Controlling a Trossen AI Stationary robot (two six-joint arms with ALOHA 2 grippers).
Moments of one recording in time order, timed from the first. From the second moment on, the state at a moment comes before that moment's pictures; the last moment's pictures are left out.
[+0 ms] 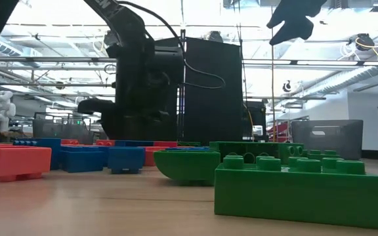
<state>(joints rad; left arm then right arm) 0.17 1.92 1.16 -0.78 0.05 0.77 -0.06 1.03 1.09 -0.75 0.18 0.33</state>
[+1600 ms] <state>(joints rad) 0.96 1.35 0.92 -0.78 -0.33 -0.21 -0.06 1.03 1.09 -0.71 0.19 0.29</state>
